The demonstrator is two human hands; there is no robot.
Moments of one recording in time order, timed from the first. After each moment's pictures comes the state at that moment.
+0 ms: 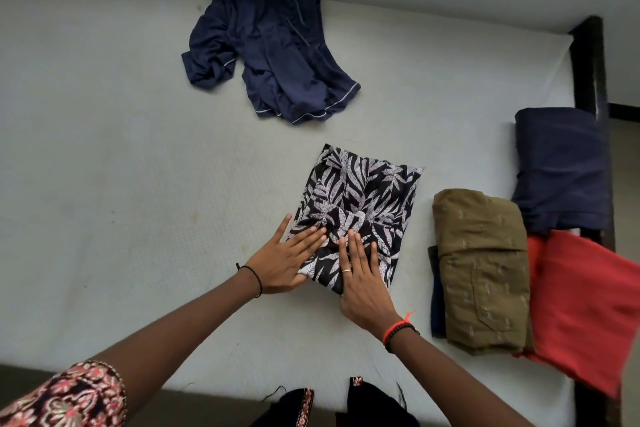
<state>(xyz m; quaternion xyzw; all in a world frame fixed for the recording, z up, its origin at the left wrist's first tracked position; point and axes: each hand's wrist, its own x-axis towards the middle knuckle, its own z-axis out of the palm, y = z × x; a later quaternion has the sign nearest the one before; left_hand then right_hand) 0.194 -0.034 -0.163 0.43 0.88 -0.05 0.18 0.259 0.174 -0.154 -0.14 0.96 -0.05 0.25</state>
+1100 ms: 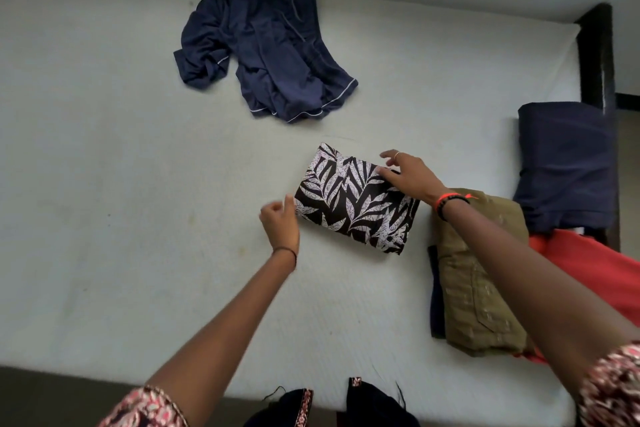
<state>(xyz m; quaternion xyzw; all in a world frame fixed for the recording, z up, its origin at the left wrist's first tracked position) 0.143 0.025 -0.157 -0.41 0.74 0.53 0.06 0.049 0.263 -0.128 0.01 0.91 -0.26 0.31</state>
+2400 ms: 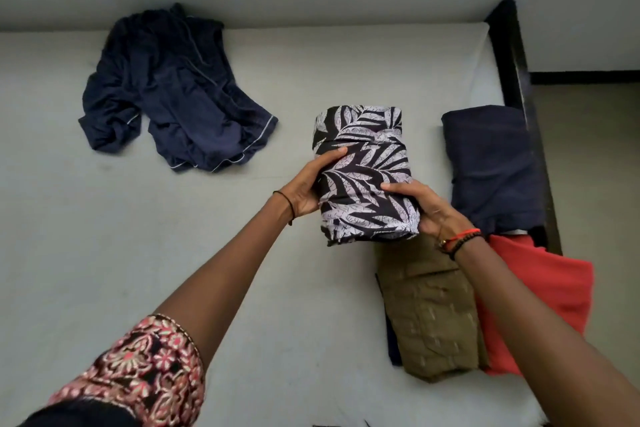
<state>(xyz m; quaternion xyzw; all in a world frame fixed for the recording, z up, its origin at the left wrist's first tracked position) -0.009 0.182 -0.091 -0.22 0.41 0.74 0.48 0.059 0.379 -0.081 0.34 0.43 -0.78 0.32</state>
